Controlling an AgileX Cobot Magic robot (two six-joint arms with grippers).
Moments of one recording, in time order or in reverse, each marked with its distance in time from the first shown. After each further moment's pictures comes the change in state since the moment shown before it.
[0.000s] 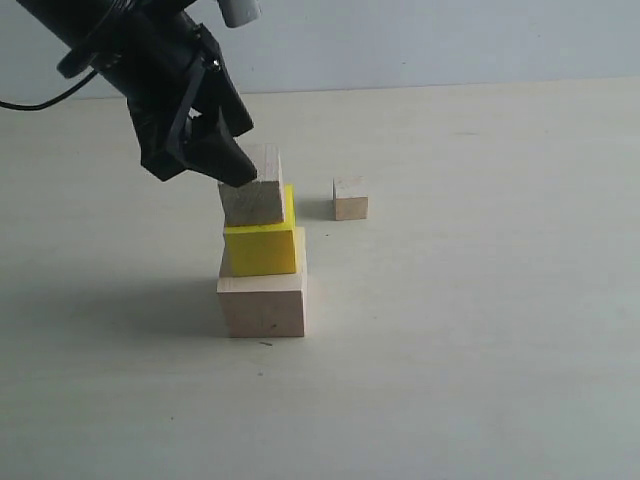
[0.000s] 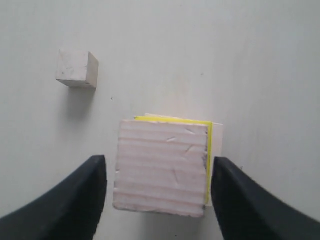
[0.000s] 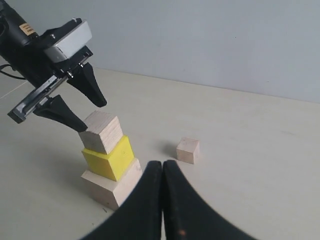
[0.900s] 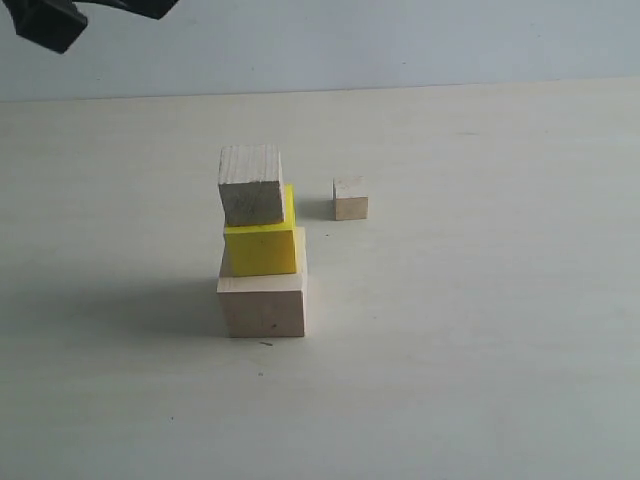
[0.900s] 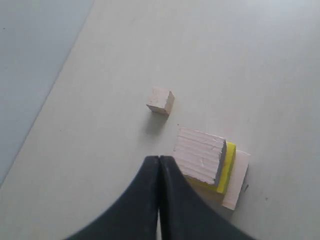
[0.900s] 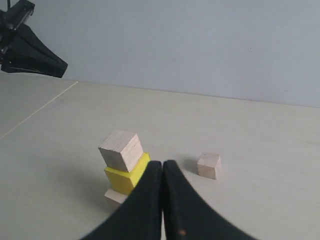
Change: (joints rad) left arm 0.000 -0.327 0.000 0.112 -0.061 -0.283; right arm 0.000 0.000 0.000 0.099 -0.029 0.000
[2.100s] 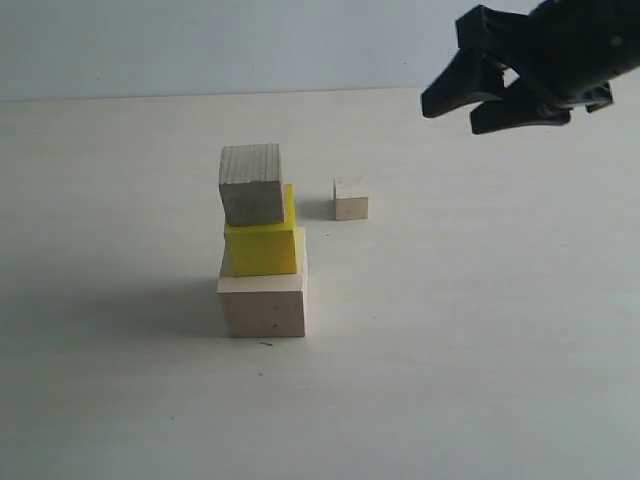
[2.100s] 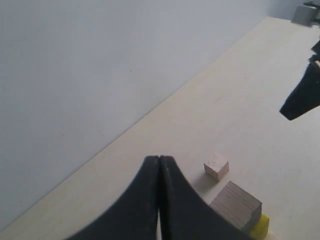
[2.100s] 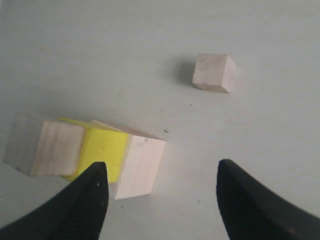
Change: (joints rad) left arm 0.000 -0.350 0.179 0.161 -0.293 -0.439; right arm 0.041 1.058 -0.416 0.057 0.094 0.047
